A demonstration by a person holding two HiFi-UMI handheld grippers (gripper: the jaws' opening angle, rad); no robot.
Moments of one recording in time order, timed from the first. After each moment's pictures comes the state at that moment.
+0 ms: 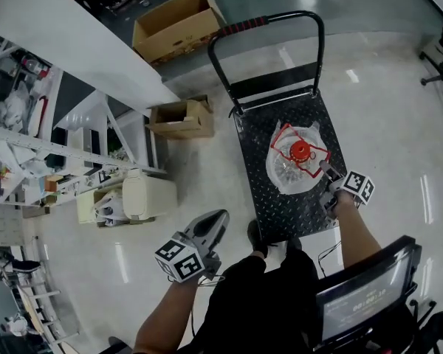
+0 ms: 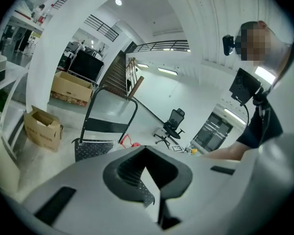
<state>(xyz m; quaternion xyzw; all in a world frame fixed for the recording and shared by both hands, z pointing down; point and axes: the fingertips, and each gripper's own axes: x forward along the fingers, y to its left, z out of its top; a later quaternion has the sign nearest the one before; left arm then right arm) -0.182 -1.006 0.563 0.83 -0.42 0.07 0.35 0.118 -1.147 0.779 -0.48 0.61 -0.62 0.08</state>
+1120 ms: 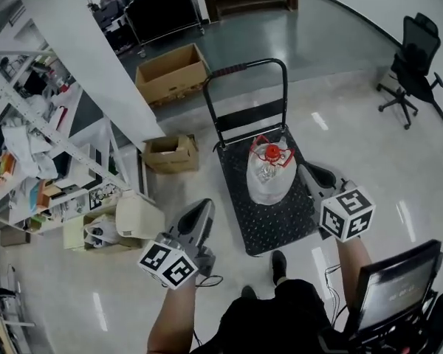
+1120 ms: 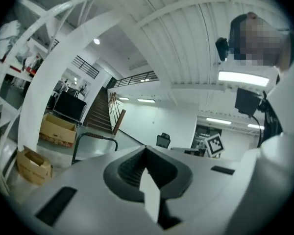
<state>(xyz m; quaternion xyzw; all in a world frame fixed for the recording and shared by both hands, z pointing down) -0.175 -0.853 0.359 0.89 -0.43 -0.06 0.17 0.040 -0.920 0.363 -0.47 0.87 -0.11 -0.08</state>
